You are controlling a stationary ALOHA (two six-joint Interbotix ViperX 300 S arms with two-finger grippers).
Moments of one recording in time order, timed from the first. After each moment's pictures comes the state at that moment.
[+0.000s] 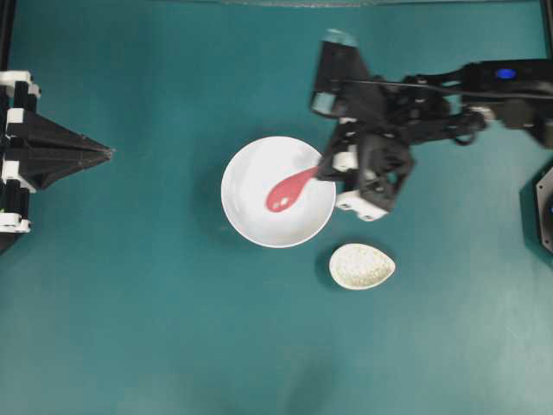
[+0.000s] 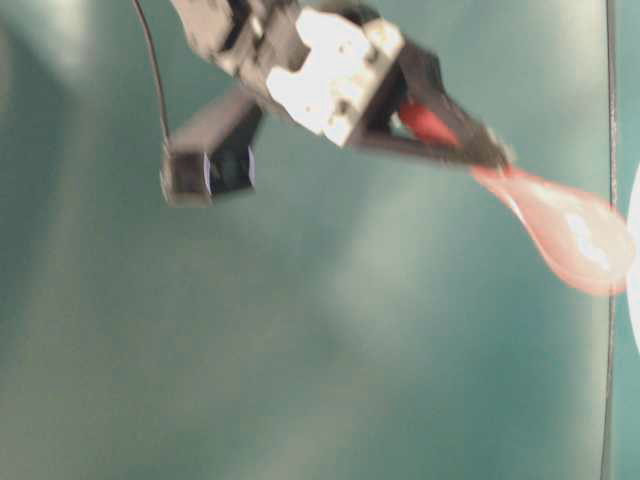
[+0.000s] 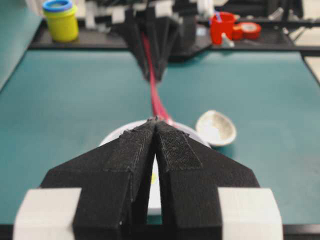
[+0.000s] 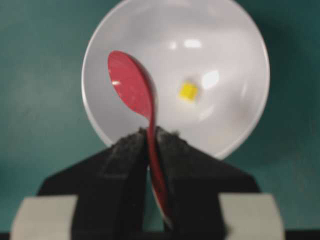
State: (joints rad) left arm 0.04 -0.96 1.18 0.02 -0.16 0.00; right arm -0.15 -0.19 0.50 0.30 0.59 -0.04
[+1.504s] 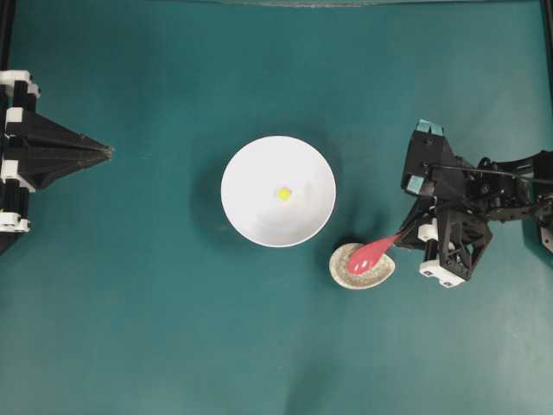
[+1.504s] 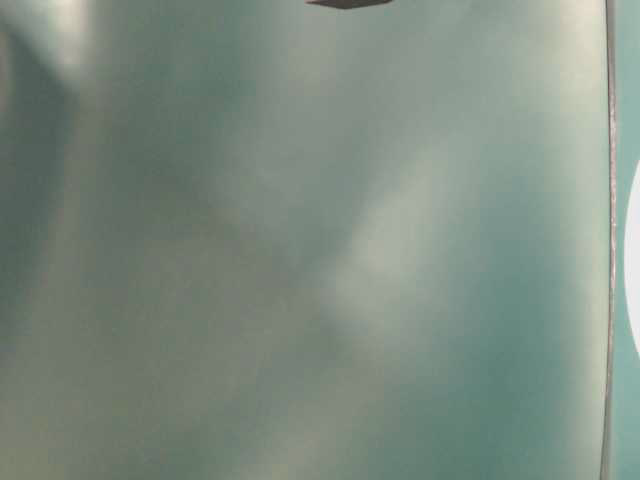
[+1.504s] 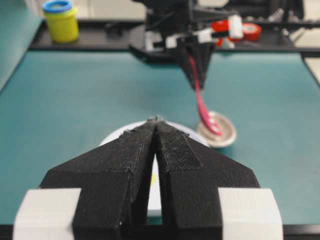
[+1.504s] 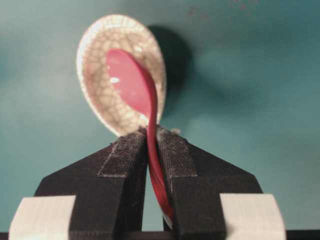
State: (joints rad) left arm 0.04 -0.97 1.18 0.02 -0.17 0.00; right arm 0.07 -0.33 0.94 0.31 0.33 0.19
